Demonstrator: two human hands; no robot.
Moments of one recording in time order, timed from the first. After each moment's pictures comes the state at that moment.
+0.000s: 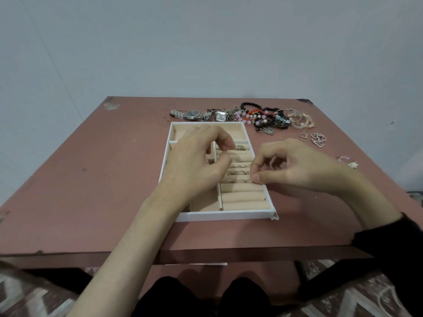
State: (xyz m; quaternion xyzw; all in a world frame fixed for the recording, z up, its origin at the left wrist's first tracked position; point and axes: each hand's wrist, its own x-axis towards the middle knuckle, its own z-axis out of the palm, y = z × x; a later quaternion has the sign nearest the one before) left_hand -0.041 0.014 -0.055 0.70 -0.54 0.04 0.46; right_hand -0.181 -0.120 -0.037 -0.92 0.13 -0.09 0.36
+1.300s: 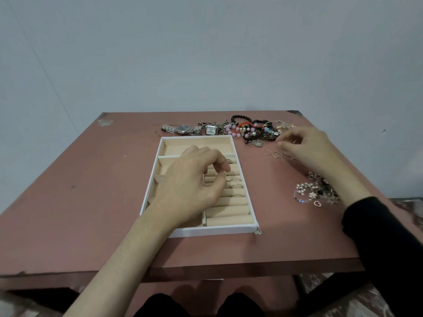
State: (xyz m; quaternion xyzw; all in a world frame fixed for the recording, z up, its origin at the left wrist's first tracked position) left_hand -0.050 0.008 -0.058 0.71 -0.57 0.04 0.40; right_hand -0.182 -0.205 -0.052 -0.85 0.36 -0.29 0.25
